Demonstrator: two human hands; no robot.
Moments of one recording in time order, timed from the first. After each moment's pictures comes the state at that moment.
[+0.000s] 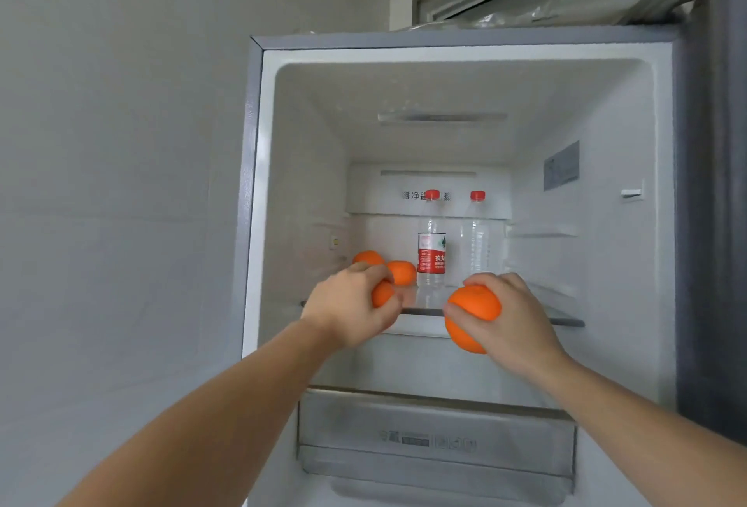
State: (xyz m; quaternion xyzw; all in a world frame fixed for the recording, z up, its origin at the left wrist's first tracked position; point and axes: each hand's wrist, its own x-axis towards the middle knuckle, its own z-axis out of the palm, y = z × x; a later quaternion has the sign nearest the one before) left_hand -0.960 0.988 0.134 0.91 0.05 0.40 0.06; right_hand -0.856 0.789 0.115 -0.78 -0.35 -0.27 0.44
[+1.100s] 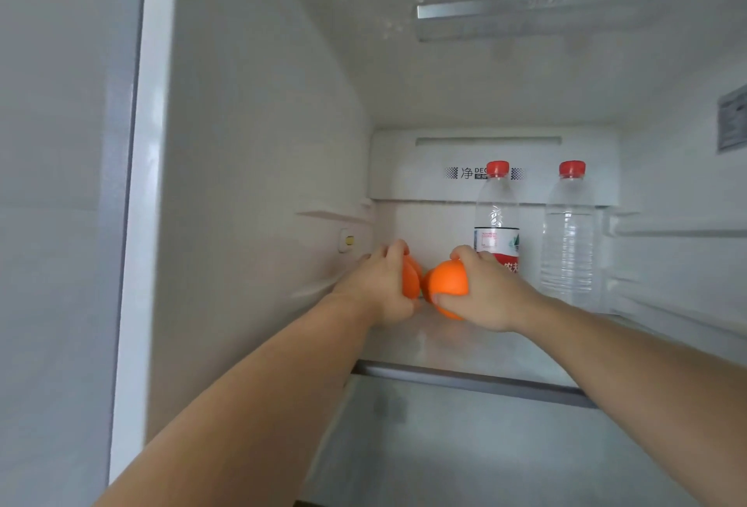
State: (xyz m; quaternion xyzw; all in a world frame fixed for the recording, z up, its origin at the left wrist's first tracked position) left_hand -0.765 1.117 0.163 0.94 0.13 0.31 0.08; right_hand -0.662 0.971 0.165 -0.86 -0.41 -0.19 0.23
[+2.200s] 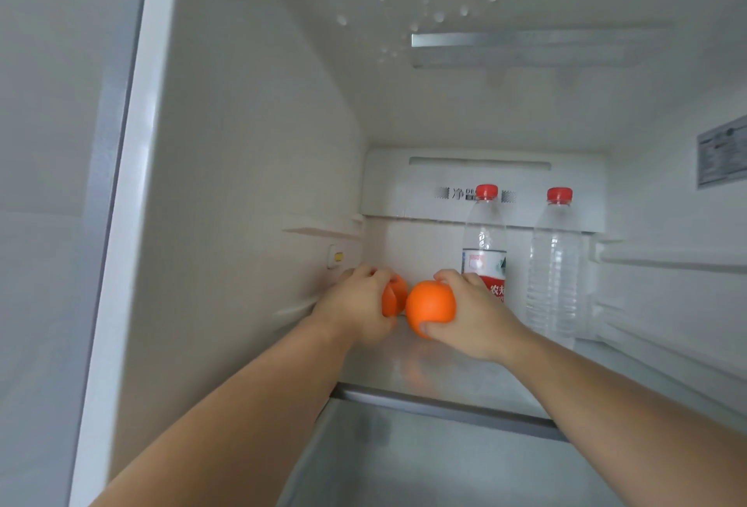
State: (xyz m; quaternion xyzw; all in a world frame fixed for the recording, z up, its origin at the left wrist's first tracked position) left_hand -0.765 1.127 0.156 0.93 0.12 0.33 0.06; right_hand -0.663 0.970 0.157 -0.84 -0.43 -0.18 0.27
